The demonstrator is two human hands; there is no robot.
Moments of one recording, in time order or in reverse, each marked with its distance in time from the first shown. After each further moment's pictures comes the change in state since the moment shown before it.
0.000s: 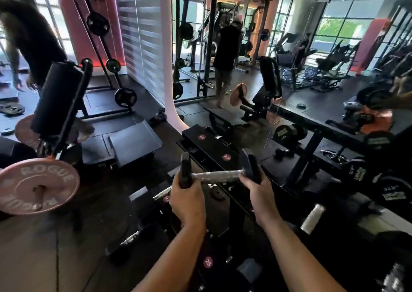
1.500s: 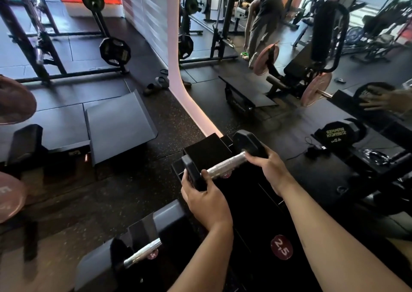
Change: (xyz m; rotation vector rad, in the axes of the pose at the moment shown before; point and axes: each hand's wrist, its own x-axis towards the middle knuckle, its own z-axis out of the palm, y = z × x) left_hand 0.391 -0.149 0.337 0.000 0.208 -0.123; right_hand 0.558 0.178 0.127 -0.253 -0.308 0.192
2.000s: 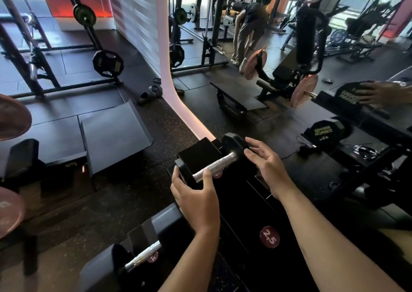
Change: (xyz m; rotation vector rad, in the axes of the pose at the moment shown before) left_hand -0.015 0.030 -0.026 0.087 -0.198 0.118; right_hand -0.051 -0.033 -0.011 0.001 0.110 -0.079
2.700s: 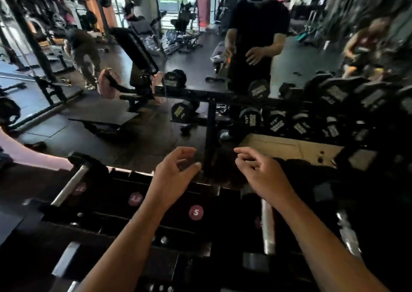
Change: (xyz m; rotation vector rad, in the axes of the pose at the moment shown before) left_hand -0.284 0.122 -0.013 0.319 -1.363 0.533; right_hand -0.428 -0.045 -0.207 -0.310 0.735 0.089
